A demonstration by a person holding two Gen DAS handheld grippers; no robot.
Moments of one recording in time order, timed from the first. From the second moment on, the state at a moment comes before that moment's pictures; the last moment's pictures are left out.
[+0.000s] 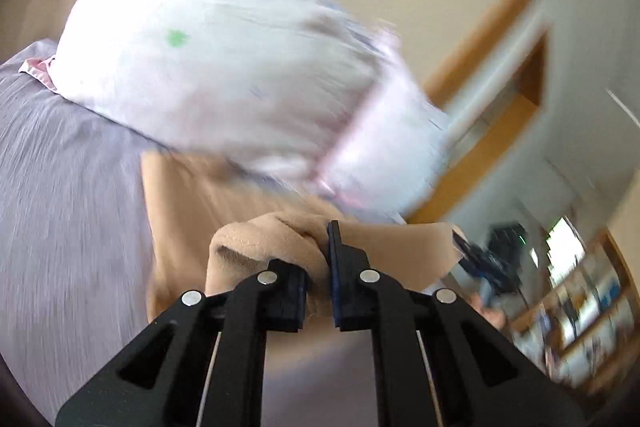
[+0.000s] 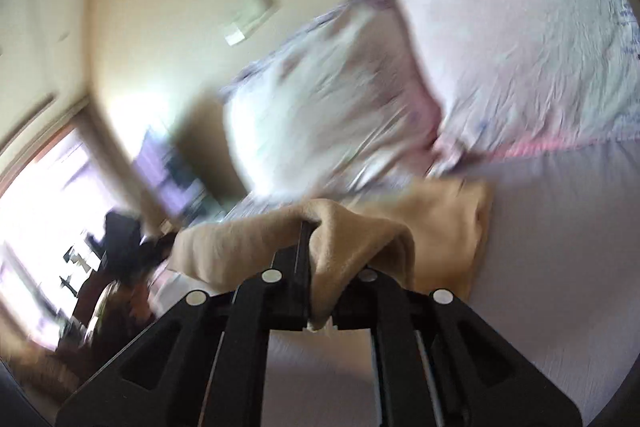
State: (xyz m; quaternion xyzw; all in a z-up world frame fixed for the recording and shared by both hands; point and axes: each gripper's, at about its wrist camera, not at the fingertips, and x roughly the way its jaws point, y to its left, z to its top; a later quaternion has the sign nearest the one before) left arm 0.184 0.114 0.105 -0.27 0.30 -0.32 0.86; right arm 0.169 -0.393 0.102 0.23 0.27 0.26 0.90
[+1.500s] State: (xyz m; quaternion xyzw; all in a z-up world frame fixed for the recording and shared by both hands) left arm 0.243 0.082 0.073 -0.33 0.44 -0.24 0.80; right arm 0.217 -0.428 0.014 0.38 0.29 0.10 0.87
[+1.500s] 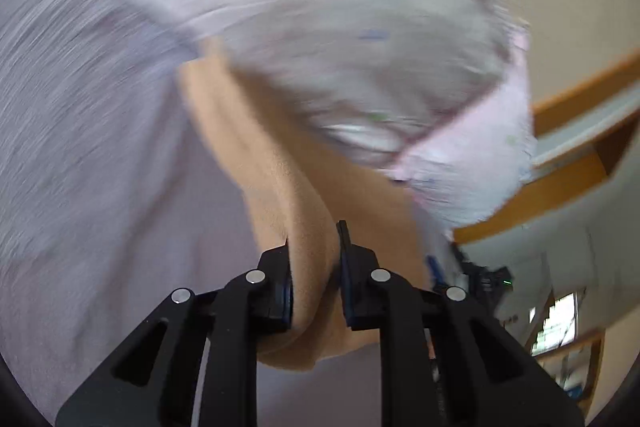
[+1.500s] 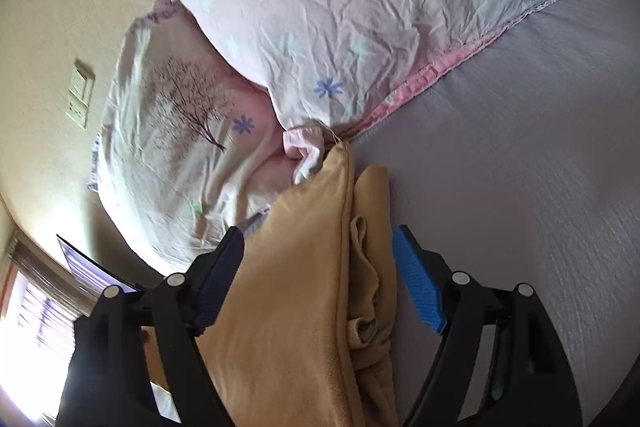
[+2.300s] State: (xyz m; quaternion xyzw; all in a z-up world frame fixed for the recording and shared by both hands) left arm 0.272 -0.061 0.051 -0.19 0.51 -0.31 0.78; right arm 0.236 -0.432 0.003 0.35 0.40 0.14 0.83
